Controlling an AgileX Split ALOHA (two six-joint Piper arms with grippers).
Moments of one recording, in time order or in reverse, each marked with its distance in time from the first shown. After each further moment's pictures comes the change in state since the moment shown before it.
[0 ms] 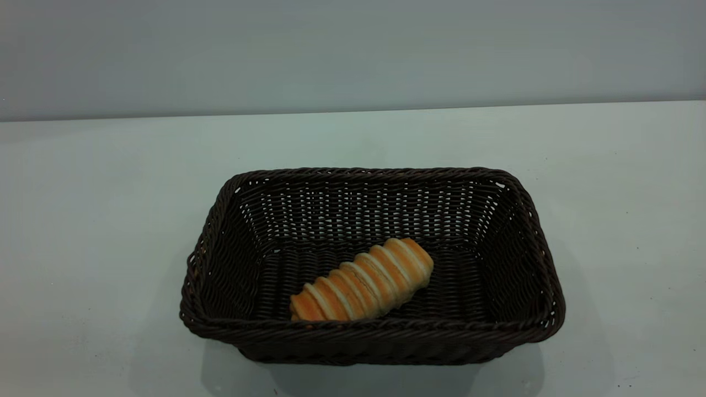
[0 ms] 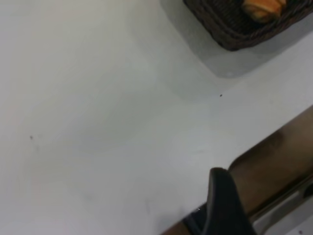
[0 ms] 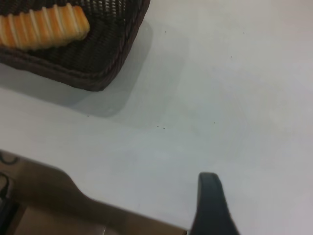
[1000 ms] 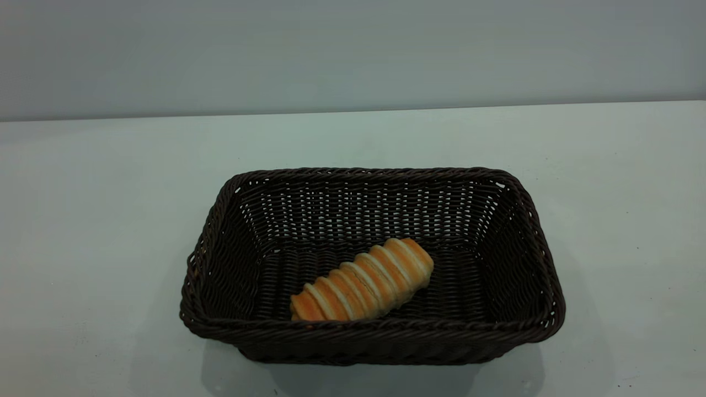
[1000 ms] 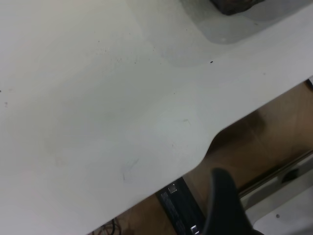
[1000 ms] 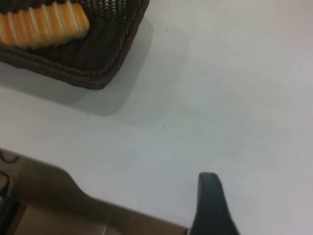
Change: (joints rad) left arm 0.000 -0.098 0.114 -0.019 0.035 -0.075; right arm 0.000 0.000 0.005 0.000 0.000 0.005
